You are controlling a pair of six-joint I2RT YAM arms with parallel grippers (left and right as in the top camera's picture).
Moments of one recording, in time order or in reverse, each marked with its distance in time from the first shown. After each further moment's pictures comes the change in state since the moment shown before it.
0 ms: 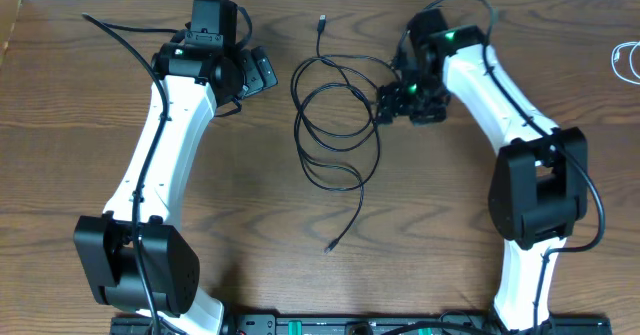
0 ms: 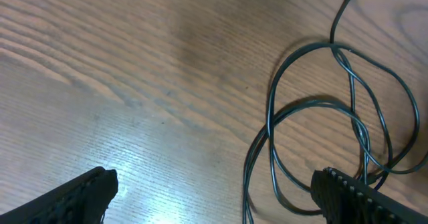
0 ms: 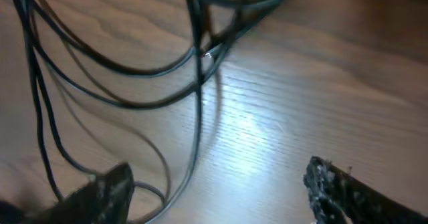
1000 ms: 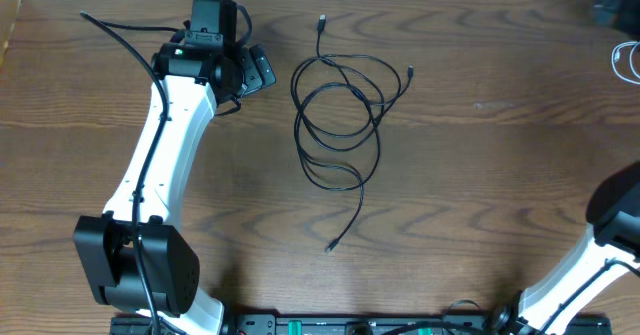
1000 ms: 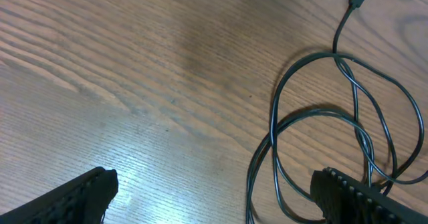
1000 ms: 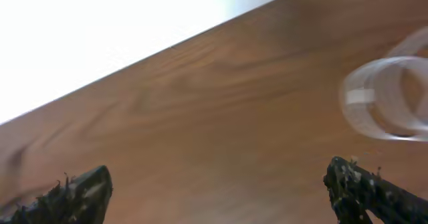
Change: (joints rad) left arm 0.000 0.000 0.000 0.018 -0.027 0.000; right arm -0.742 -0.019 0.367 0.215 -0.112 -0.118
